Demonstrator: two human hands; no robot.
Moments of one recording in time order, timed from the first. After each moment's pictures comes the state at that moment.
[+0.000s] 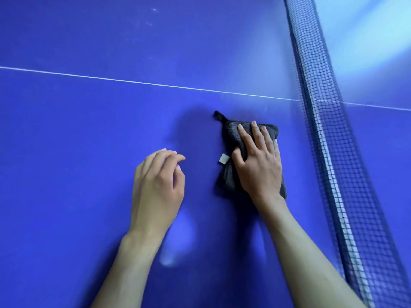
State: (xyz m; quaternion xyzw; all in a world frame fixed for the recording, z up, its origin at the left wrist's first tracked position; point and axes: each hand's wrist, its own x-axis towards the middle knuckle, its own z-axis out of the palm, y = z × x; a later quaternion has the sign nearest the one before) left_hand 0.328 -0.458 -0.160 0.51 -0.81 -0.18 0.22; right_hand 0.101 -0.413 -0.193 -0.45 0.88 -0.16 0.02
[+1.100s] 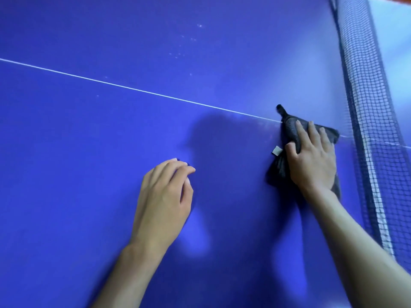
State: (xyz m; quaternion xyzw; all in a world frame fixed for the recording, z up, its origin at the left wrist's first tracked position) left_hand 0.350 -0.501 -0.163 0.53 -0.80 -0.16 0.22; right_hand 0.019 -0.492 -0.192 -0.44 0.89 -0.13 0.00
